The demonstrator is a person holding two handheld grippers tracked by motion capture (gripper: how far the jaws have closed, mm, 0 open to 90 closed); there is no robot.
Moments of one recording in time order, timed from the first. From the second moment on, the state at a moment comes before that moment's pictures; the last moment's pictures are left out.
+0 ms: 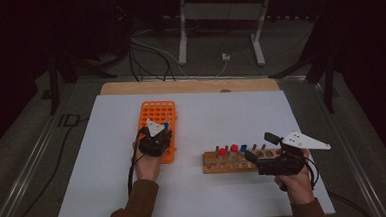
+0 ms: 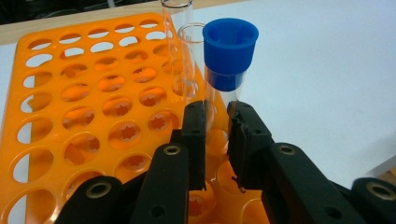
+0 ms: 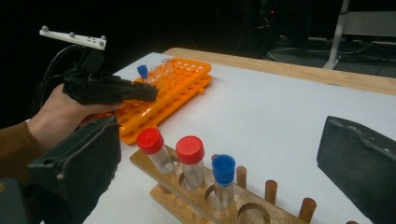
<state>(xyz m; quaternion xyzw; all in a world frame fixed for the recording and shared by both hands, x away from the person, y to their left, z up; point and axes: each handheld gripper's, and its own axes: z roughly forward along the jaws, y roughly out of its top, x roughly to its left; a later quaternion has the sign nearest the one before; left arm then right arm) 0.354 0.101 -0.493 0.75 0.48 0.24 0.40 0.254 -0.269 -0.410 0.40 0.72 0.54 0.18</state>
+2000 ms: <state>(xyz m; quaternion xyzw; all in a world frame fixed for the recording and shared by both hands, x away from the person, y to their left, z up) 0.291 0.125 -0.451 0.69 0.44 0.20 0.54 0.272 -0.247 -0.465 0.36 0.78 0.47 0.20</state>
